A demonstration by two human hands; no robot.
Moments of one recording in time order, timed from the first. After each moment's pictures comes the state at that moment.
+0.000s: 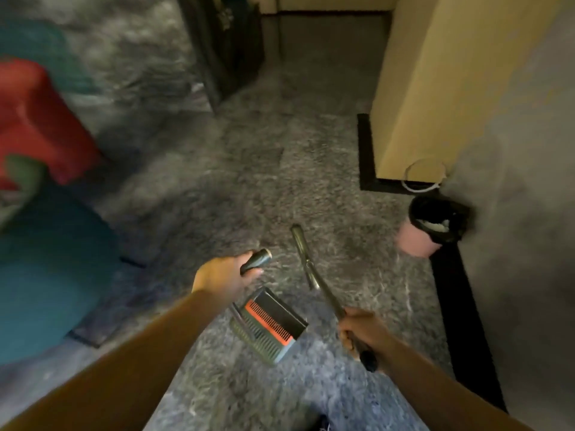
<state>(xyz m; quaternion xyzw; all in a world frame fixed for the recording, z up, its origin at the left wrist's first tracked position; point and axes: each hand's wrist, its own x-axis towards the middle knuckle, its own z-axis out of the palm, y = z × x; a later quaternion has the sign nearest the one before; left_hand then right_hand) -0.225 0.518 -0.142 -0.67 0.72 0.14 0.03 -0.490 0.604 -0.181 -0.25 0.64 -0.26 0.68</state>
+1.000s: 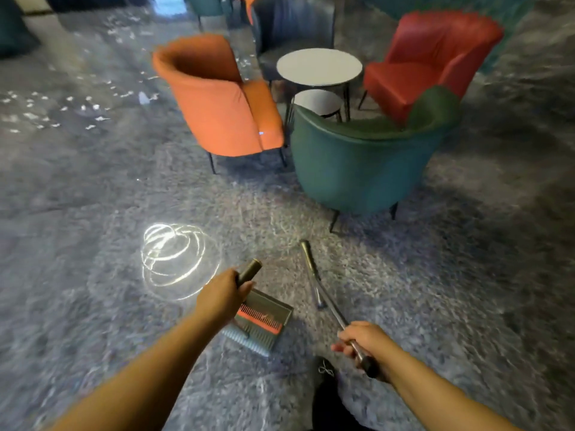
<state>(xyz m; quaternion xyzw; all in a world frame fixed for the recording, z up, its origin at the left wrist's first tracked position) 0.134 1.058 -0.185 -0.96 0.12 0.19 -0.18 -0.034 0.834 -0.194 -0.51 0.46 0.21 0.69</state>
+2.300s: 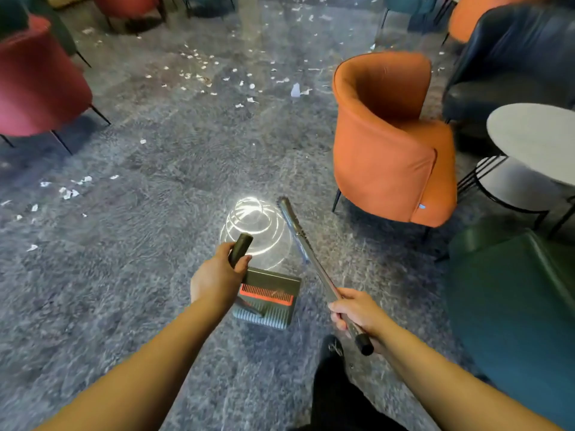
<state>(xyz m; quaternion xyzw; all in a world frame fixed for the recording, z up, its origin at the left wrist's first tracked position) 0.619 1.239 -0.168 -0.95 -0.22 0.03 -0.23 0.613 0.982 -0.191 -0.68 0.17 0.35 0.61</state>
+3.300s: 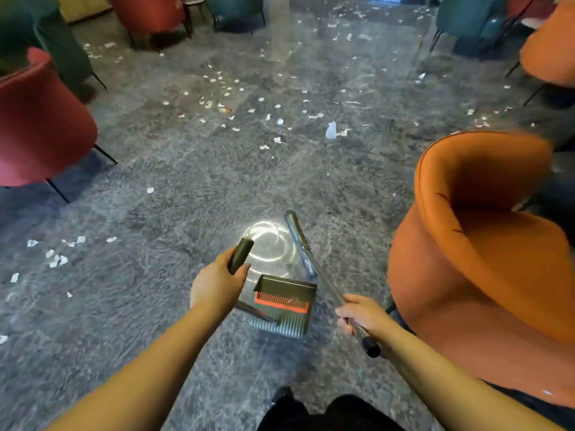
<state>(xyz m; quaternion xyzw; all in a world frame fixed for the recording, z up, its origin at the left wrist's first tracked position) 1.195 1.444 -0.165 -0.92 -0.26 0.02 -0.29 1.221 1.179 -0.202 -0.68 0.18 0.40 0.59</state>
